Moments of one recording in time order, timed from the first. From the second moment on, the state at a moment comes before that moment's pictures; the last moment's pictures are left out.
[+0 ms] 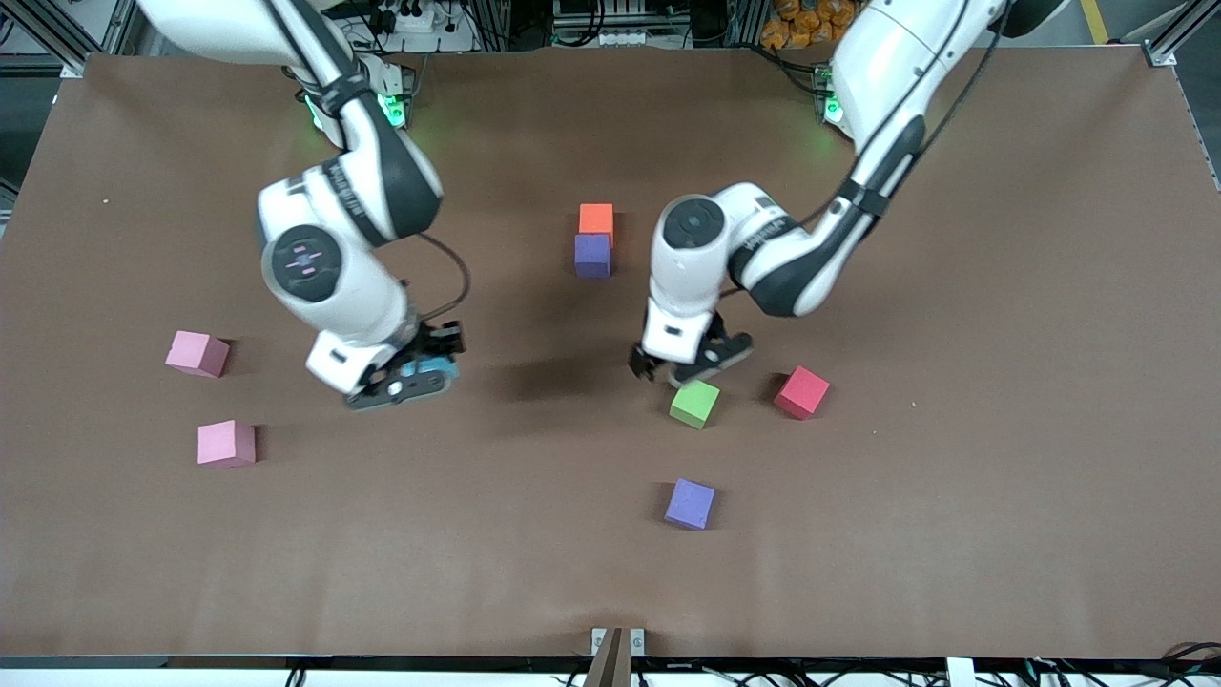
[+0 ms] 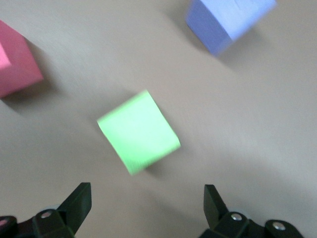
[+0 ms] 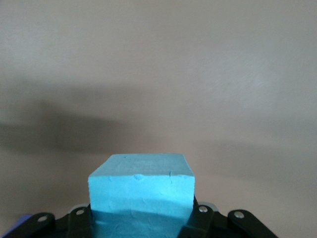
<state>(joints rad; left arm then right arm) -0.33 0.64 -0.38 -1.67 0.47 2.36 -1.53 0.37 0.38 0.11 -1.69 -0.01 2.01 0.32</state>
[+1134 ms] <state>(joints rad) -0.38 0.81 -0.29 -1.47 0.35 2.28 -1.75 0.71 0.51 0.11 -1.91 -0.01 2.42 0.88</state>
